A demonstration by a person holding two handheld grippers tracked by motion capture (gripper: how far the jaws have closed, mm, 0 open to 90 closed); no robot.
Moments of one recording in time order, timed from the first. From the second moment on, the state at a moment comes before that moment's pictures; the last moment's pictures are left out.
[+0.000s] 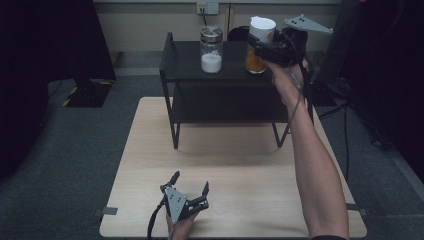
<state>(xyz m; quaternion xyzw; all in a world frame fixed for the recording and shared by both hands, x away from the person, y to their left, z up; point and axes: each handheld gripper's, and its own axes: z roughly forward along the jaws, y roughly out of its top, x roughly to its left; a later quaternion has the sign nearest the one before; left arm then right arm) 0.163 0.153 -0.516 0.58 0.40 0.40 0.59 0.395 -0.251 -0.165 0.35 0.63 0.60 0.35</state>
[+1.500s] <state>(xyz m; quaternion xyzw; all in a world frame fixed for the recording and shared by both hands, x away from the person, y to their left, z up) 0.163 0.152 -0.516 0.58 0.40 0.40 0.59 0.367 -0.264 -0.196 0.34 0.58 0.64 0.37</state>
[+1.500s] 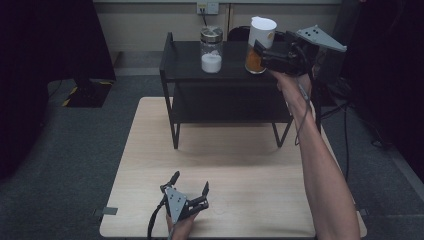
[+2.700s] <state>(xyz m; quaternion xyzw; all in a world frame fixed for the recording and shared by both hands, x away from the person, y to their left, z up) 0.163 0.151 -0.516 0.57 0.40 0.40 0.59 0.287 -0.314 -0.247 0.32 0.58 0.65 0.38</state>
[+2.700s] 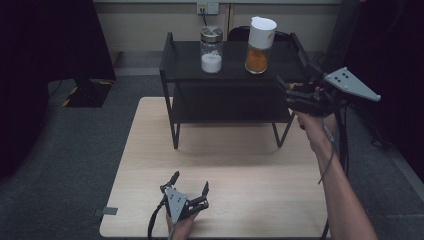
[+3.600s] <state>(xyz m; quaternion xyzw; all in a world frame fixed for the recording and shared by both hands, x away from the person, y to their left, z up) 0.163 0.151 -0.516 0.57 0.40 0.41 0.59 0.208 -0.330 -0.391 0.38 0.51 0.67 0.38</state>
